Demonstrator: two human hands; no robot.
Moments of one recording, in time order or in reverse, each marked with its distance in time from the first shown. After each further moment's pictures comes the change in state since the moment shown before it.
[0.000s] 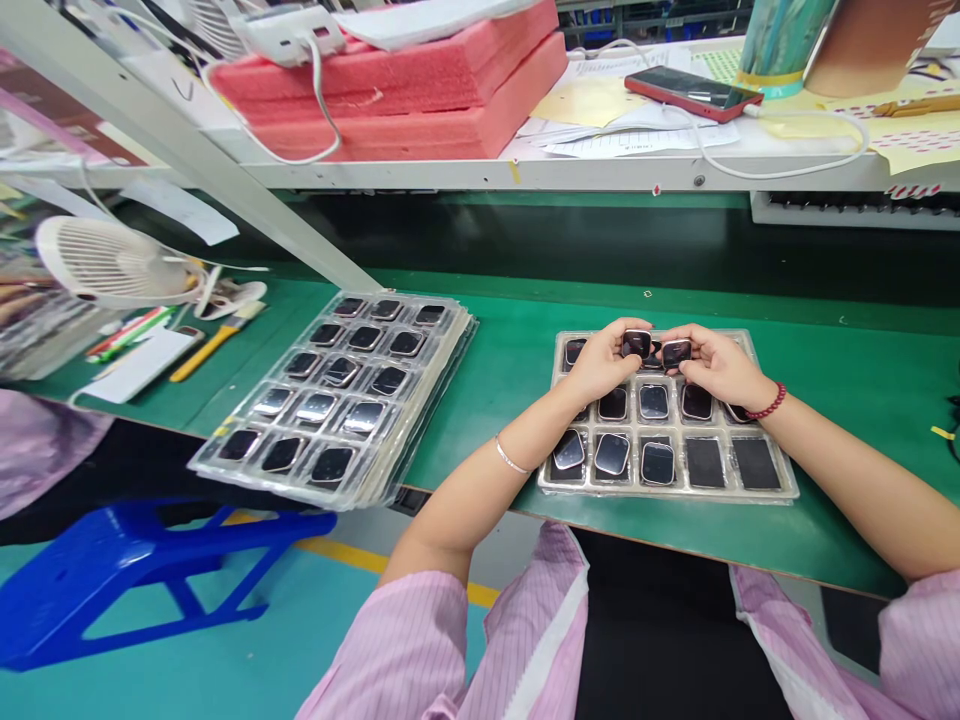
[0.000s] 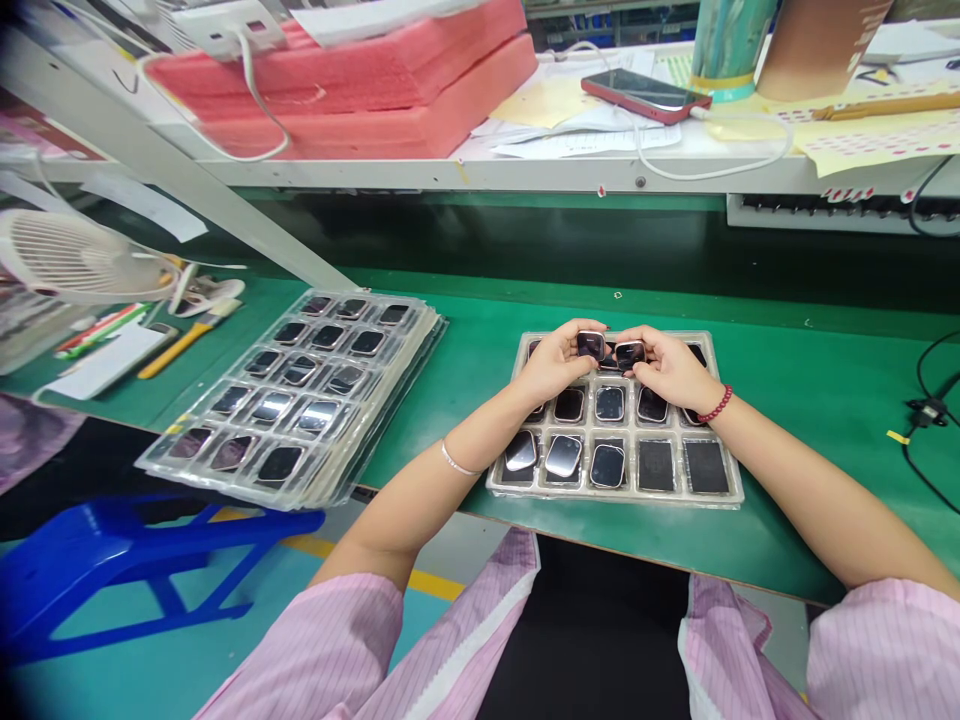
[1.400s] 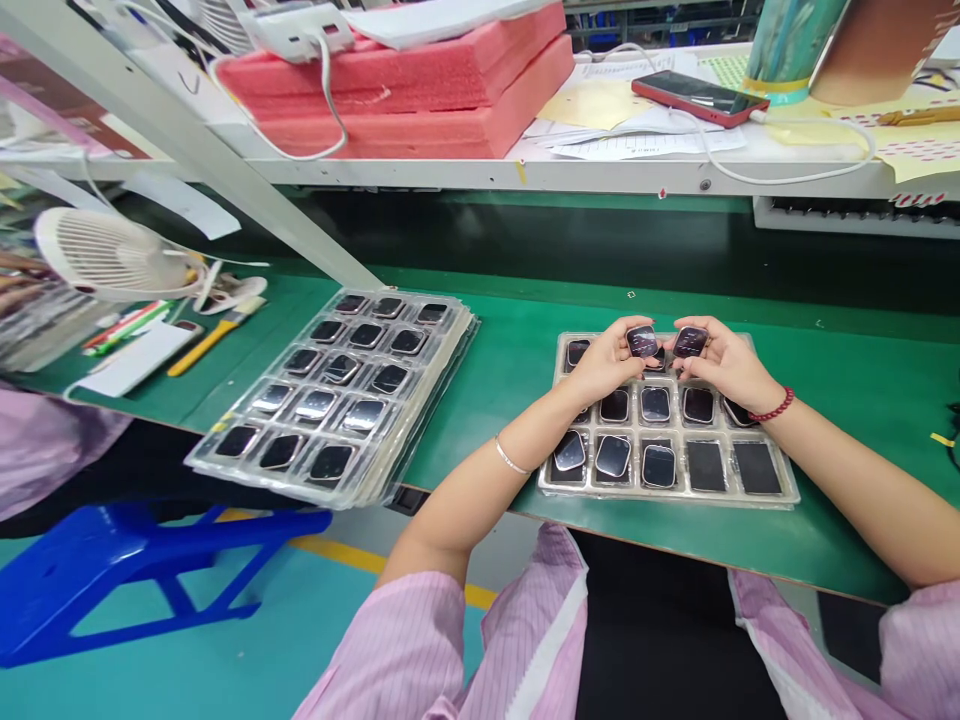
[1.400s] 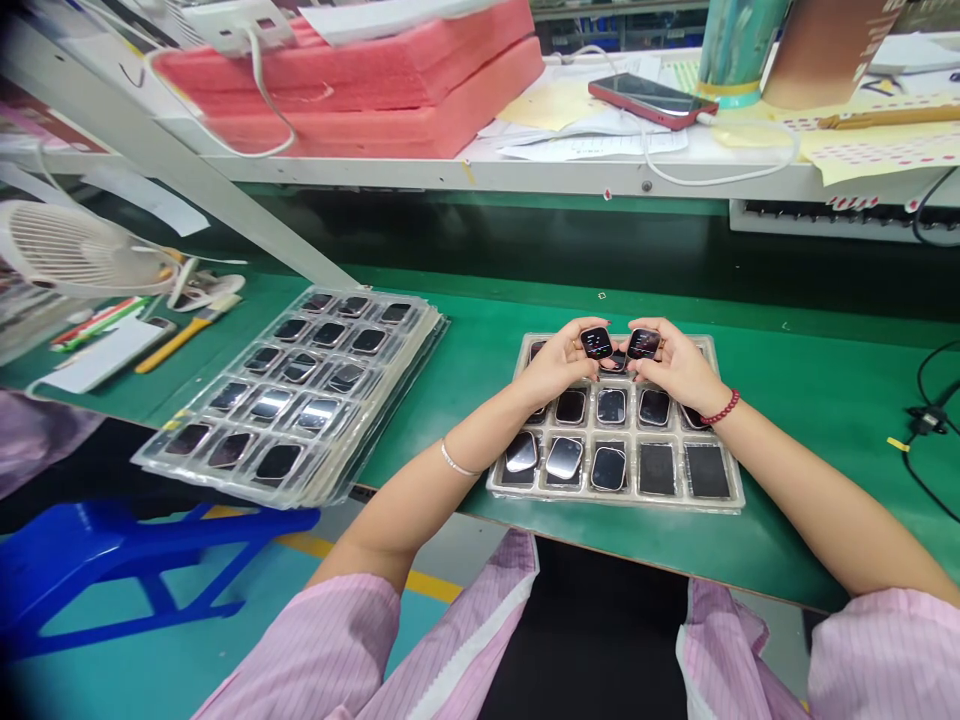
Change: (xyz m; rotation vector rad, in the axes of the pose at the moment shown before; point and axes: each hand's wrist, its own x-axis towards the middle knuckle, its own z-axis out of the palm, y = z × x) left_hand -0.002 0.005 0.002 -0.247 -0.037 -0.130; right_hand -0.001 -0.002 -0.003 0.177 0.096 0.078
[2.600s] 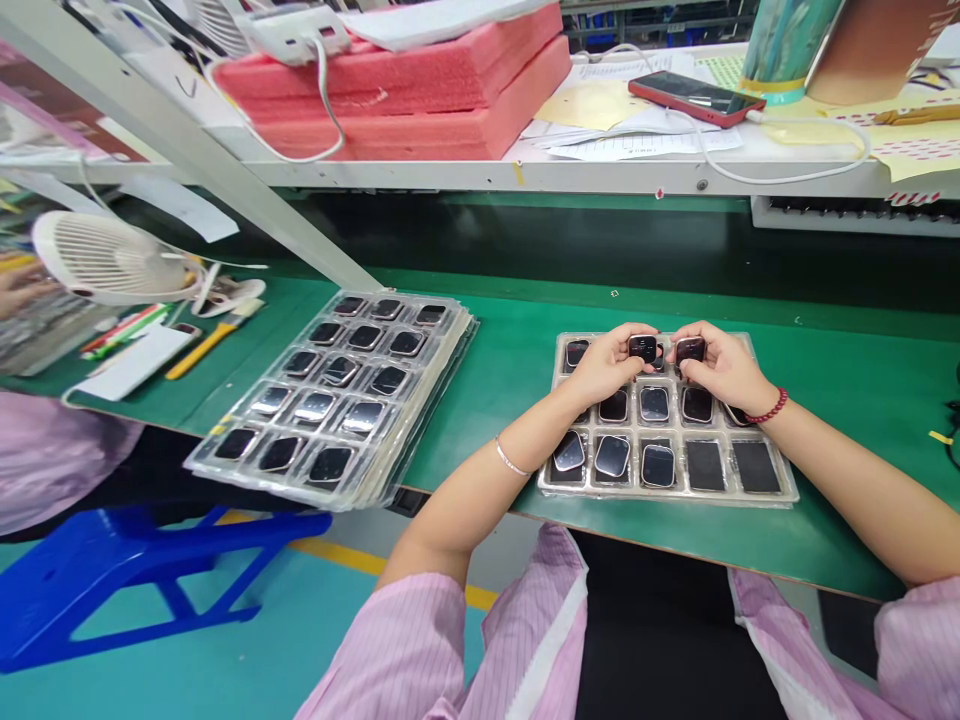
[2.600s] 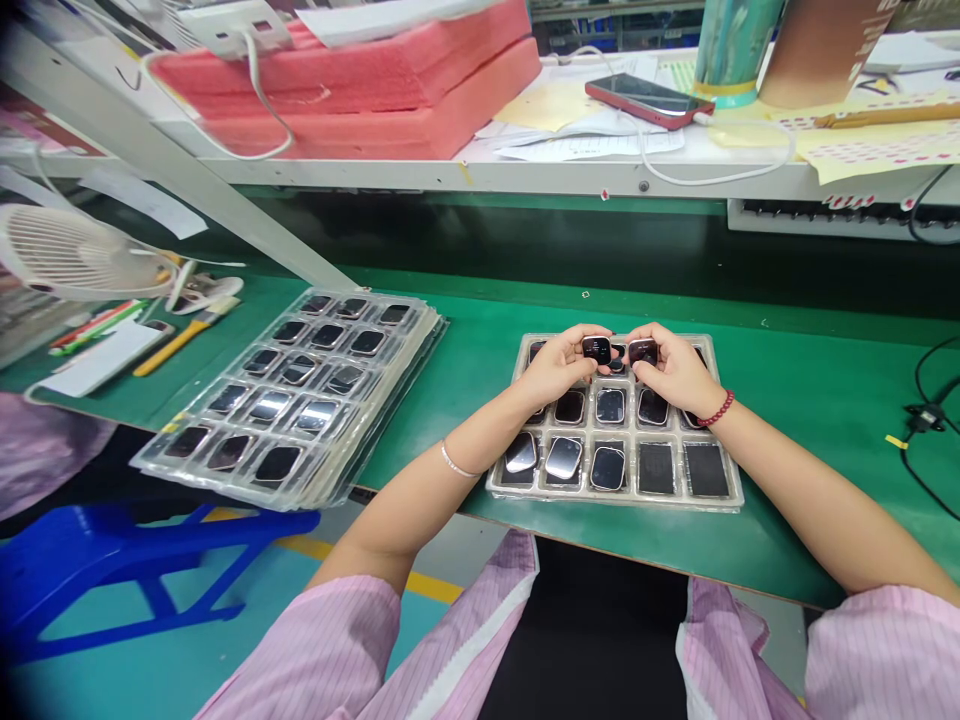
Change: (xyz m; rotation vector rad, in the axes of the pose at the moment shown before) left_hand -0.001 0.004 0.003 0.111 -0.004 0.008; right_hand -0.001 0.002 0.001 -0.172 -0.014 -0.097
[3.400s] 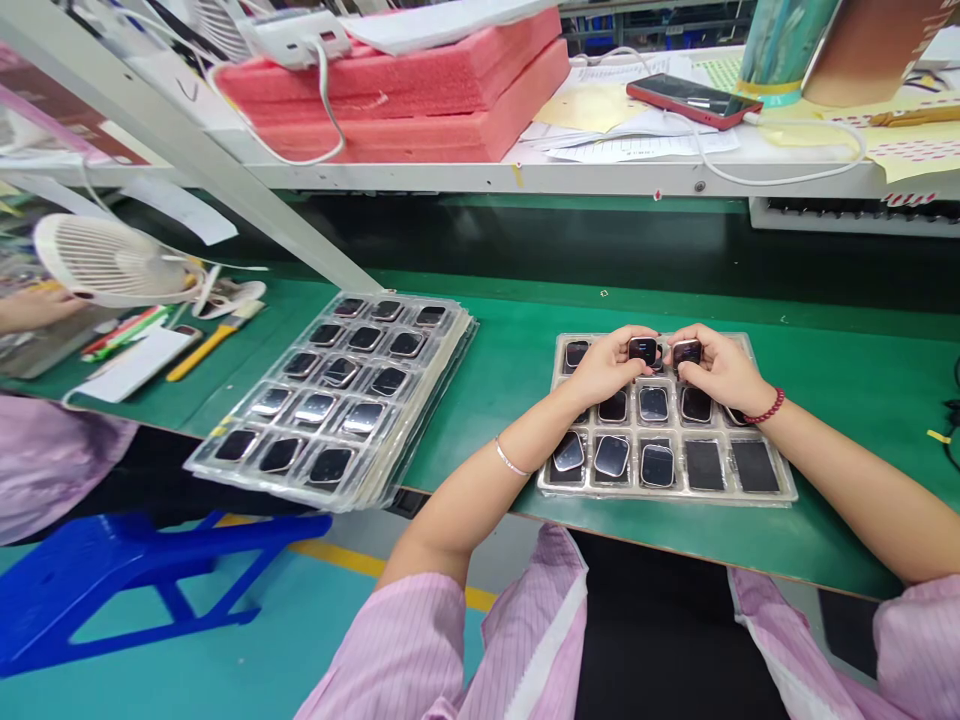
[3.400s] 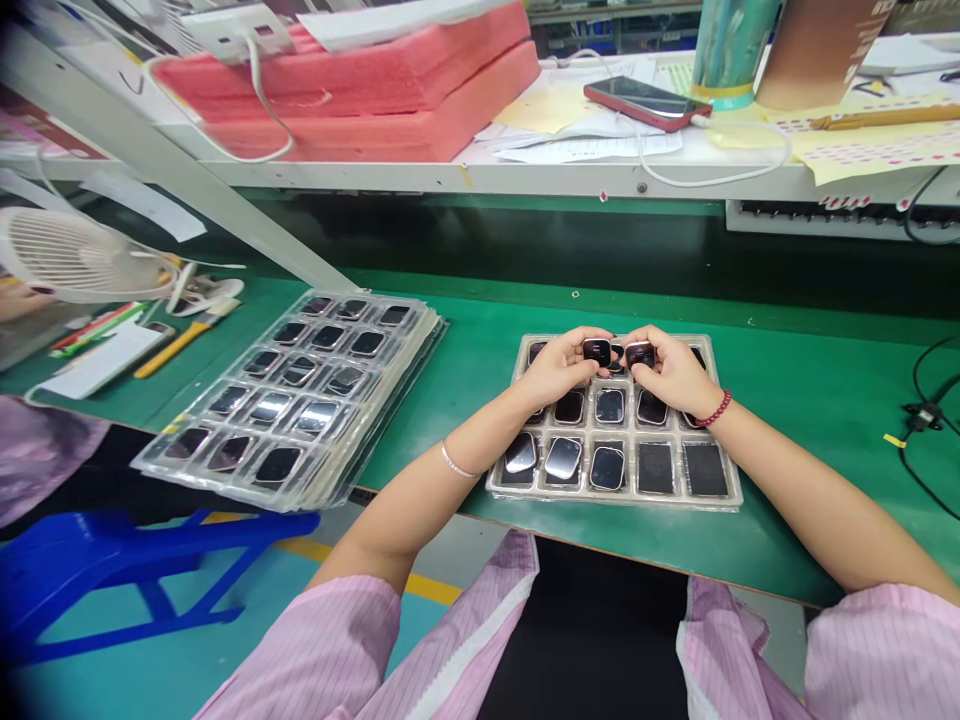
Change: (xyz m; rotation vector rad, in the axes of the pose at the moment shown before) left_hand 0.001 -0.004 -0.001 0.042 -0.032 0.028; right_hand -0.001 0.001 0.001 -0.074 -0.008 -0.034
